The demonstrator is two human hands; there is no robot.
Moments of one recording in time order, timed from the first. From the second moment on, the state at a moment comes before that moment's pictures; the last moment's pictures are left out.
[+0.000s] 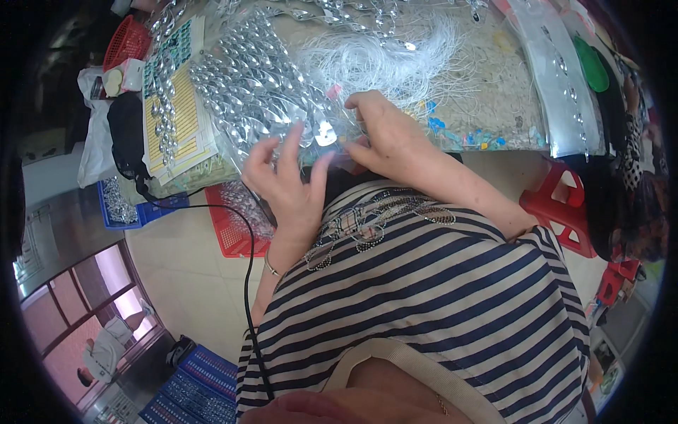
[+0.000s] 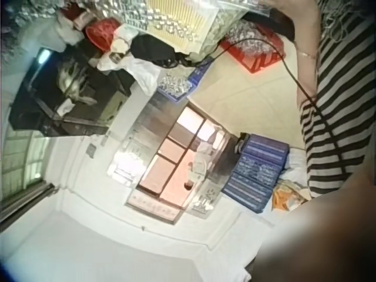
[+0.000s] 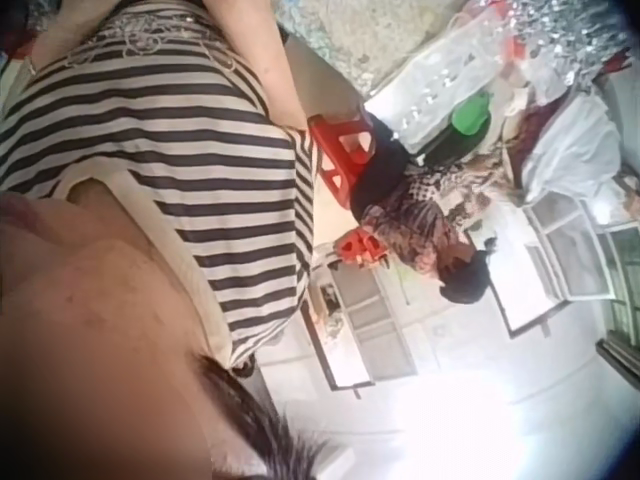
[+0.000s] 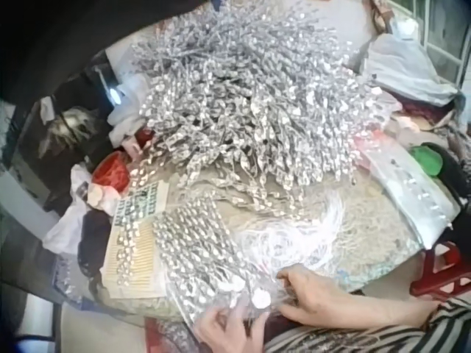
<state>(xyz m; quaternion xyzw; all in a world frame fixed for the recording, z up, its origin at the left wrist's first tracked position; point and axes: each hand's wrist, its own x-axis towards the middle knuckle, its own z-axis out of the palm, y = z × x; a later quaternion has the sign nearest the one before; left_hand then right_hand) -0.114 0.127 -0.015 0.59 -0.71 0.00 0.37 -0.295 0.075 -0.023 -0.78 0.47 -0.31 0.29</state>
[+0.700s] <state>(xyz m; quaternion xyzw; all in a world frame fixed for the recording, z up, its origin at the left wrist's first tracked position) -0.117 0.086 -0.007 0.68 -0.69 0.04 0.25 -0.292 0.064 -0.023 -0.77 0.43 -0.32 0.34</state>
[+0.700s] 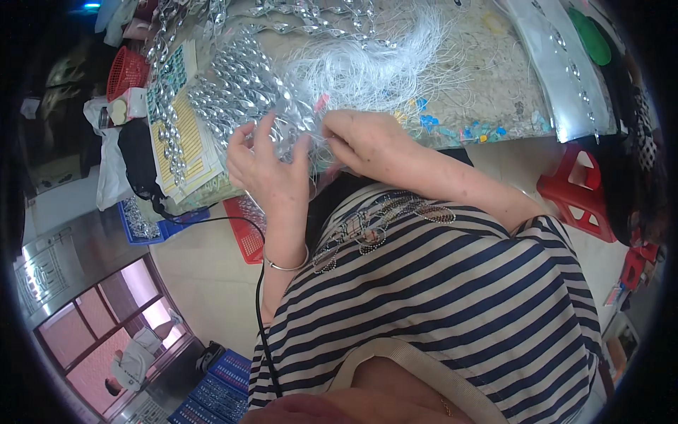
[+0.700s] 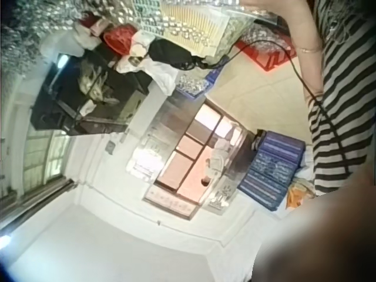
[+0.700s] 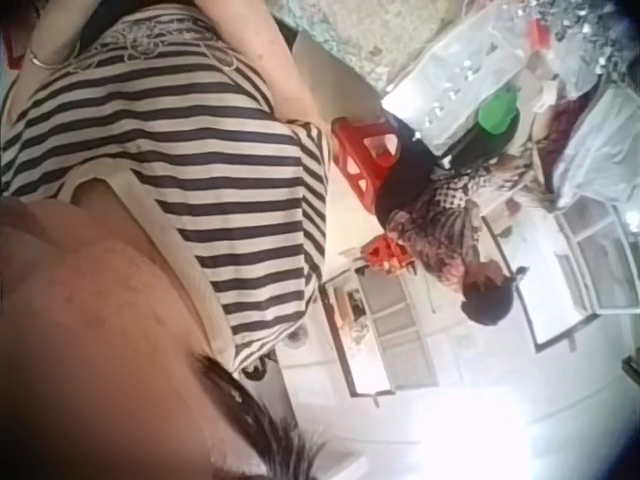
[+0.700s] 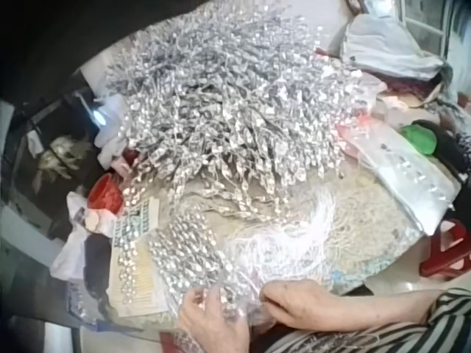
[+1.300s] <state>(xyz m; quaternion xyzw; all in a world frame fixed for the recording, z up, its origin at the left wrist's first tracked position) -0.119 0.086 -0.042 0.59 -0.78 0.04 0.22 -0.294 0.069 -0.048 -0.79 0.40 -0.33 0.31</state>
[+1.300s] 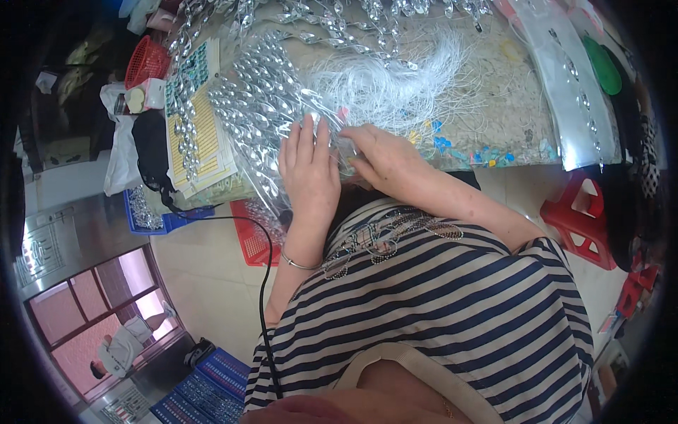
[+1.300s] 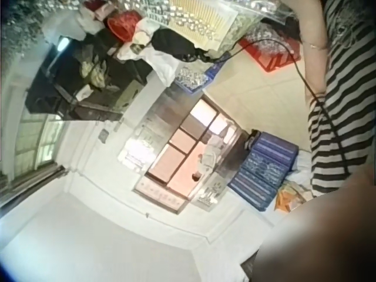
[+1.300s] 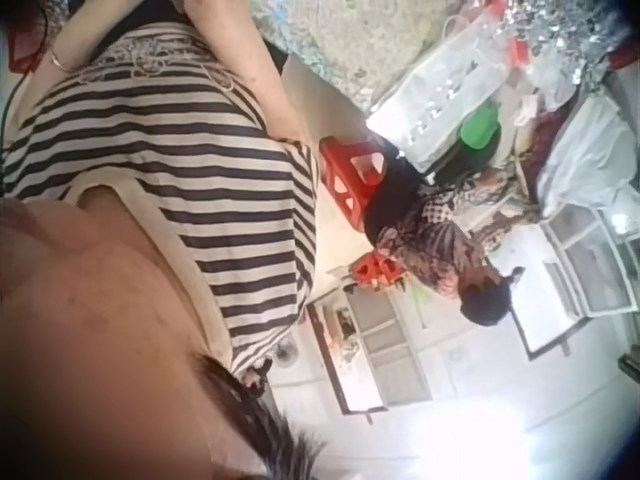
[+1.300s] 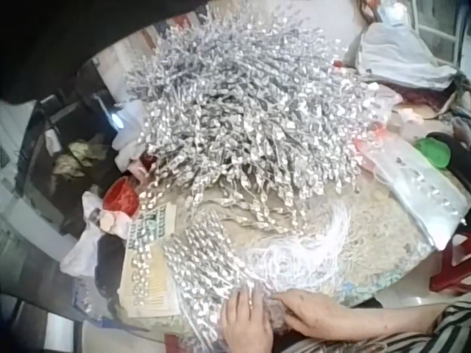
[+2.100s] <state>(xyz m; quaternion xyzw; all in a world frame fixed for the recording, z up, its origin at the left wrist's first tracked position) -0.031 0.135 -0.032 0.71 -0.53 -0.12 0.45 -0.252 0.035 -0.009 -0.84 0.35 -0.35 0.20</state>
